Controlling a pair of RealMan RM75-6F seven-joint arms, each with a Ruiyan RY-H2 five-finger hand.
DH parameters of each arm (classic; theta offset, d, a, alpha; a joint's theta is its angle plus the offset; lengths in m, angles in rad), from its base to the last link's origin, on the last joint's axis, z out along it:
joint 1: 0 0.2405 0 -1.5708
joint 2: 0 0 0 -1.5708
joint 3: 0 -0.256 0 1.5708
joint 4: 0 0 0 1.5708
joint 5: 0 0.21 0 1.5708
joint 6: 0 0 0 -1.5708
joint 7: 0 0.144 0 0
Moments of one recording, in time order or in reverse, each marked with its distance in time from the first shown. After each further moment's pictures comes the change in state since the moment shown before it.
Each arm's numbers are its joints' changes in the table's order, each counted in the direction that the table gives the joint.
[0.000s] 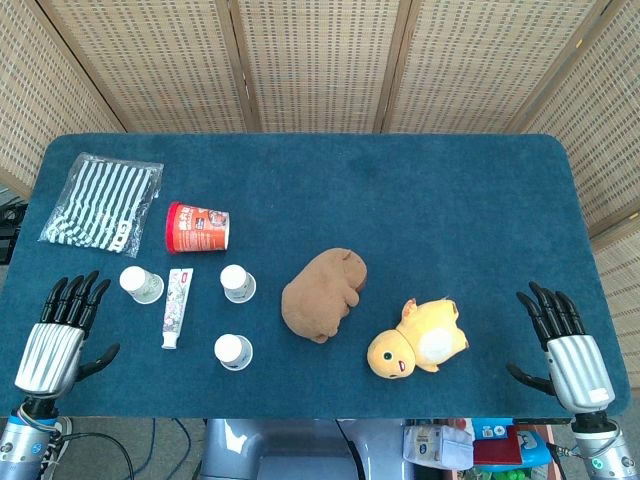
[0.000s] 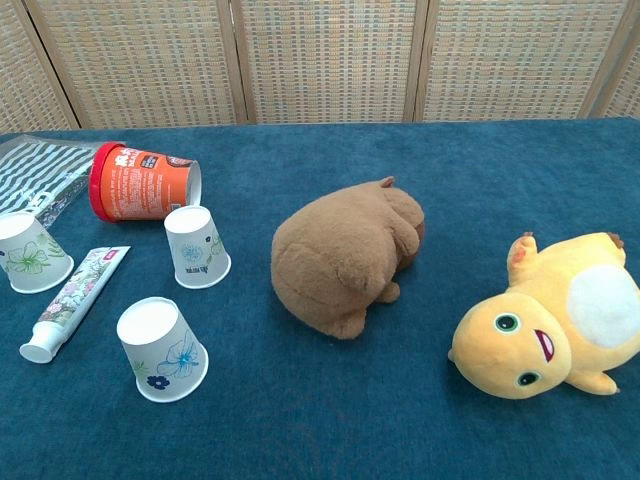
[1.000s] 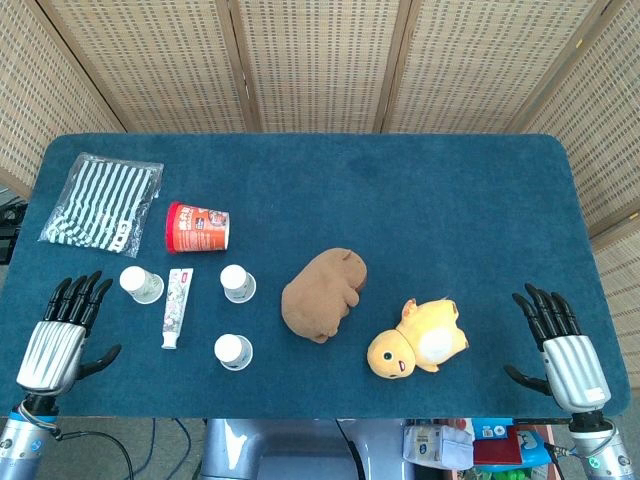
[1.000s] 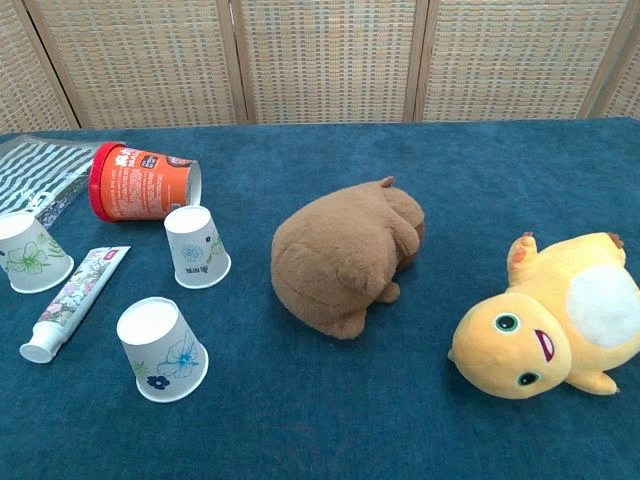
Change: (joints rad) left arm -0.017 0.033 0.002 -0.027 -0.037 0.052 -0.034; right arm 0.006 -0.007 0.004 0.005 0.002 0.019 -0.009
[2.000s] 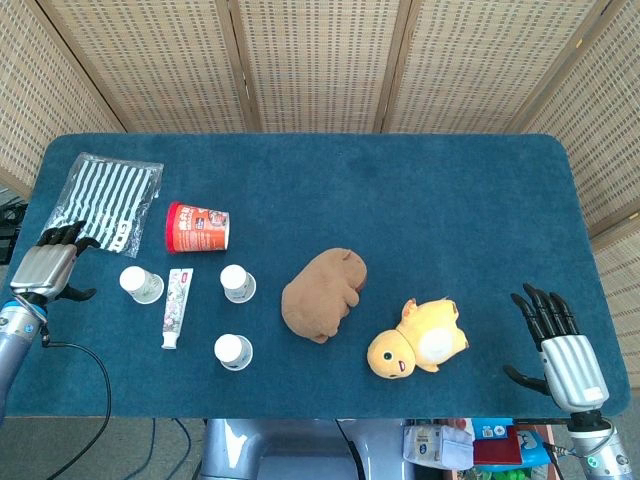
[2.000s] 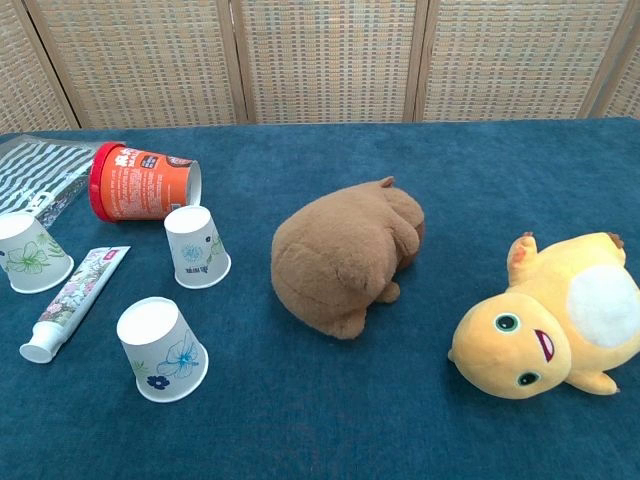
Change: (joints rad) left arm -0.405 0.184 0.157 0.124 -0.707 0.705 0.069; right arm 0.001 -0.001 0.001 -0.002 0.000 0.002 -0.003
